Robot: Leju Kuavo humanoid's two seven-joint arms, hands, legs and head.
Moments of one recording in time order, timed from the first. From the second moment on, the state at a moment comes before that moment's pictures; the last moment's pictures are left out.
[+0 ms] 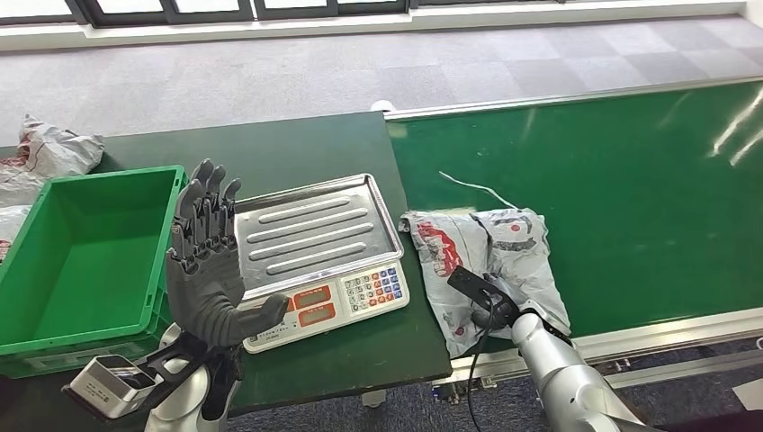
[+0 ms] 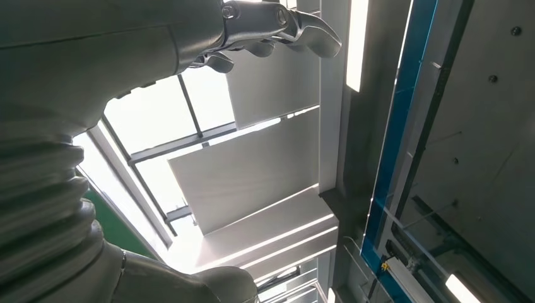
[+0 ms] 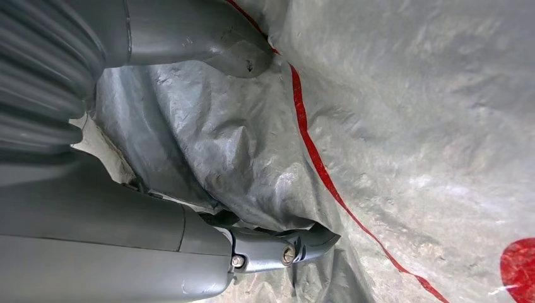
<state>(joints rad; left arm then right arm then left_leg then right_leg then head) -0.09 -0.25 -0.23 -1.69 -0.10 -0.17 -0.70 -0.57 0.09 -0.38 -0.30 1.19 0.21 -0.15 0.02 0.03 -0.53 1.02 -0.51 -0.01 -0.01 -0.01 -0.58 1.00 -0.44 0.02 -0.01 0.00</state>
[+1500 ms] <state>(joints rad) -0.09 -0.24 -0.23 -1.72 -0.11 -0.18 -0.70 -0.56 0.09 -0.42 -0.30 1.10 0.15 -0.36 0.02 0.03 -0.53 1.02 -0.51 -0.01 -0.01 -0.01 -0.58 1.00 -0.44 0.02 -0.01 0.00</state>
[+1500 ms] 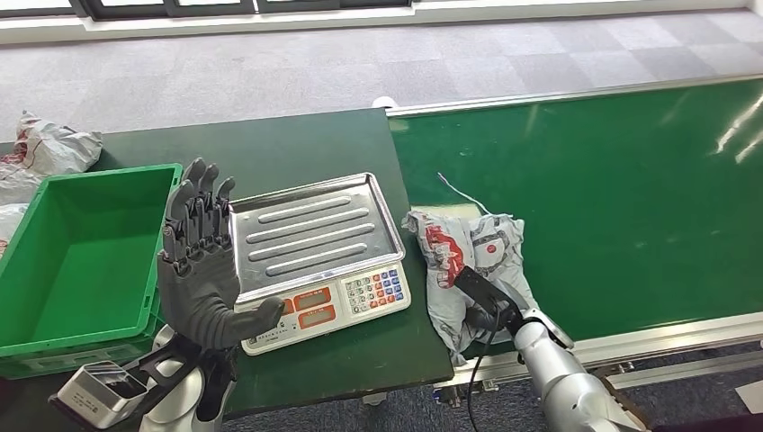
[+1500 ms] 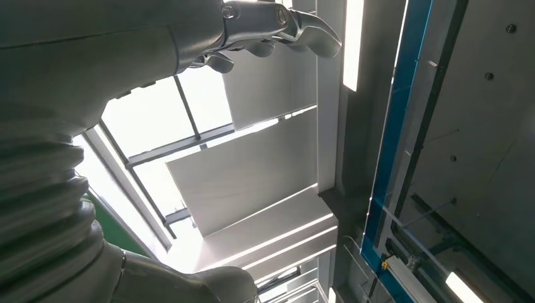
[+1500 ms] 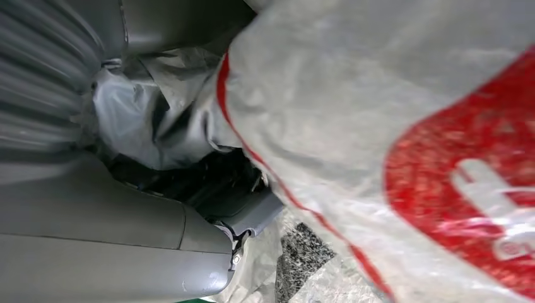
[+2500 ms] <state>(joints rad) -0.05 -0.23 -0.22 -1.73 -0.13 -0.14 -0.70 -0.34 0.19 -0.16 -1.03 0.88 -0.37 -0.54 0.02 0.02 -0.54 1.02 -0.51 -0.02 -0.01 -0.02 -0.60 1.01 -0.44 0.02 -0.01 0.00</state>
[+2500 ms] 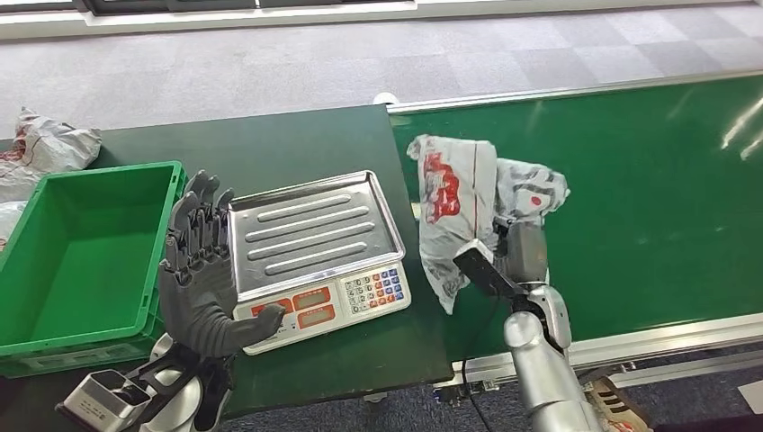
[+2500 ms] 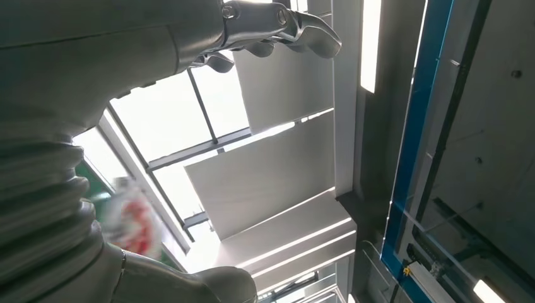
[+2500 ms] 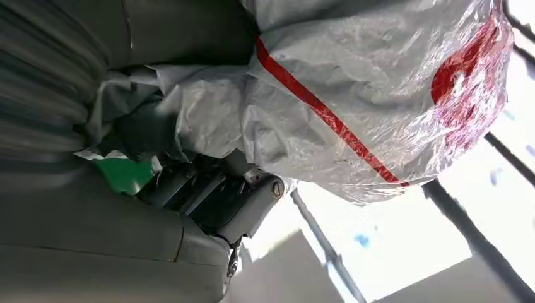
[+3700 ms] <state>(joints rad) -0.12 -0.24 -0.28 -1.70 -0.07 -0.17 -0.70 -0.64 0.35 0.38 -0.93 0.84 -0.49 -0.28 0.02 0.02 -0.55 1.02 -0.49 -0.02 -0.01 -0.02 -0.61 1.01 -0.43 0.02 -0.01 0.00</state>
